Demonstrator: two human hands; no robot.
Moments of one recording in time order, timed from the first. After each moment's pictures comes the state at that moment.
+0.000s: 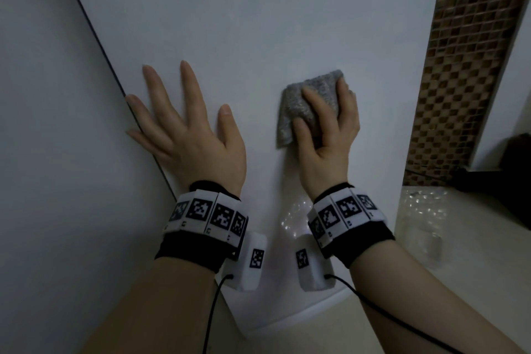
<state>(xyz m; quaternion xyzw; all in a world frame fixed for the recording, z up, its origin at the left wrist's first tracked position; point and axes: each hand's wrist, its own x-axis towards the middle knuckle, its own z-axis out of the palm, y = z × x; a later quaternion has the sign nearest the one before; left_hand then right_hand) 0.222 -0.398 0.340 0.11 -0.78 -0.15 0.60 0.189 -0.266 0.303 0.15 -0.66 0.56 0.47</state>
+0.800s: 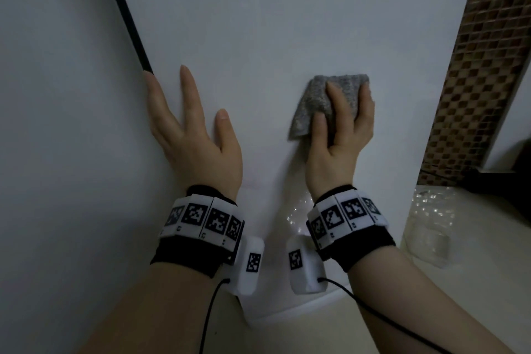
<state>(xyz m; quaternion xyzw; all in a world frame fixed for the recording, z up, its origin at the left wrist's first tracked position) 0.240 -0.427 0.326 0.03 -0.75 -0.21 0.62 0.202 -0.291 0.298 0.10 -0.65 0.59 0.47</state>
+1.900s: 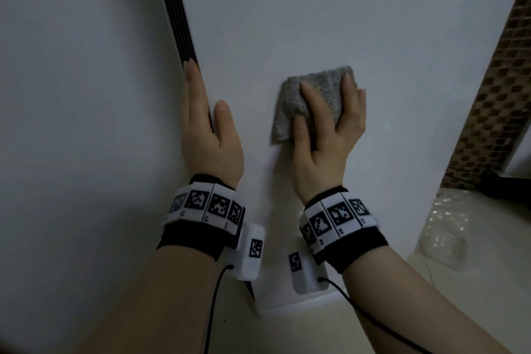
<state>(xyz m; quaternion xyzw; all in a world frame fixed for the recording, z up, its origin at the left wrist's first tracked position) 0.229 -0.473 0.304 -0.05 -0.72 -0.38 0.59 0.215 -0.343 0.281 0.17 -0.66 0.51 0.52</state>
